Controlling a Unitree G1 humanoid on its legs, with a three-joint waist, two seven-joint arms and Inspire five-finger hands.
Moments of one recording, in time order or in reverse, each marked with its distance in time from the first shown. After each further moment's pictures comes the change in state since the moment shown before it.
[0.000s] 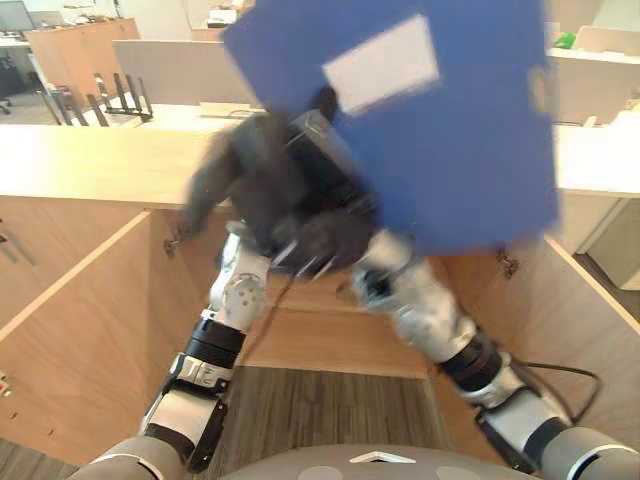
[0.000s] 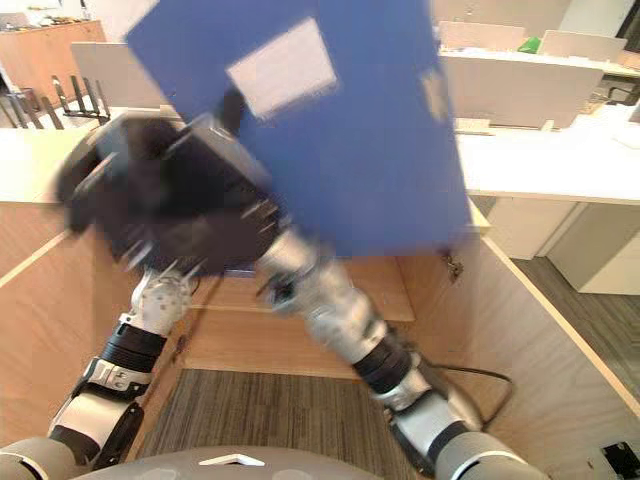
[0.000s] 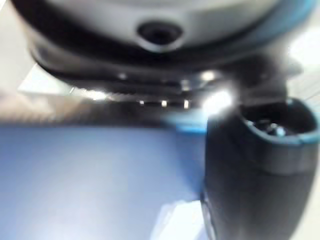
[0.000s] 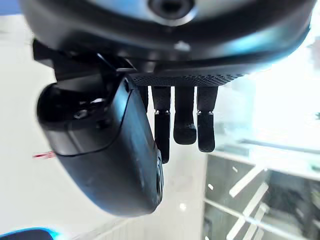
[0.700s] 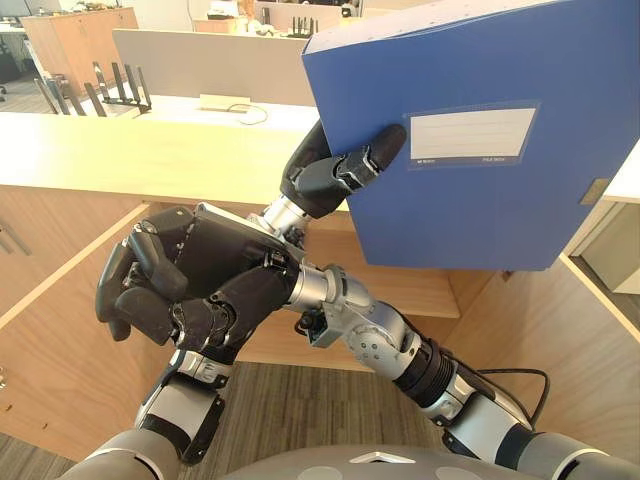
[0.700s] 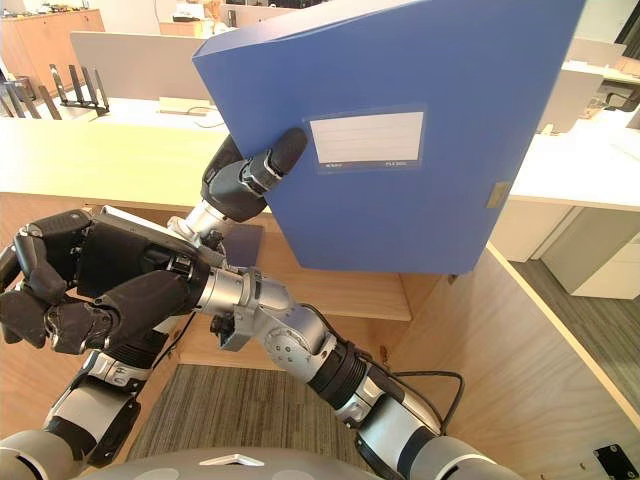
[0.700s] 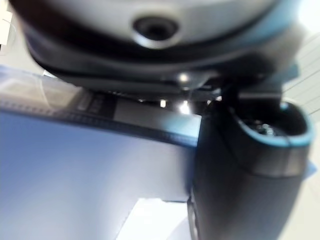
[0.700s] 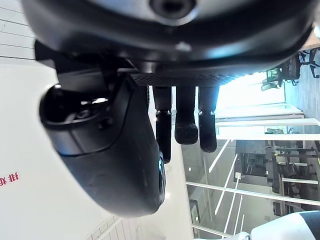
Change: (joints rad) left arm 0.025 0.045 0.038 -0.022 0.079 0.010 -0.034; right arm 0.015 0.110 0.004 0.128 -0.022 0.034 0.066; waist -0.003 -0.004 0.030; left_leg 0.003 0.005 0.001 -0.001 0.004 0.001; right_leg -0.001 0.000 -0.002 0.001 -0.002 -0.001
